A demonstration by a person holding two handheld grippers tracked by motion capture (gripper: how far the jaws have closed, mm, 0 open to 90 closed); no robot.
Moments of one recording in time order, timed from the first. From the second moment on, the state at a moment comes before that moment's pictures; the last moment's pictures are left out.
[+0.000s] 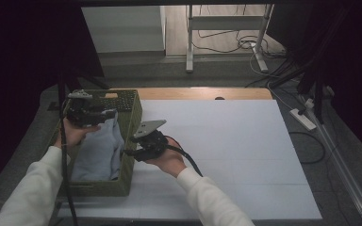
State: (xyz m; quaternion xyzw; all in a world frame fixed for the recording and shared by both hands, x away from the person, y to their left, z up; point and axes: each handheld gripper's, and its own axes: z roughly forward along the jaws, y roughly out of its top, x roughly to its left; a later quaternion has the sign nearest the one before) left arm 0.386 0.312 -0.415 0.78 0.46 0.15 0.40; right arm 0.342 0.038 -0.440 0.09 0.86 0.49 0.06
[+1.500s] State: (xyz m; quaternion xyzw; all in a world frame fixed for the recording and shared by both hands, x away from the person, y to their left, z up) left arm 0.294 0.235 -0.418 0.78 0.41 0.12 0.46; right arm 0.325 -0.141 -0.446 0.19 0.84 0.48 0.12
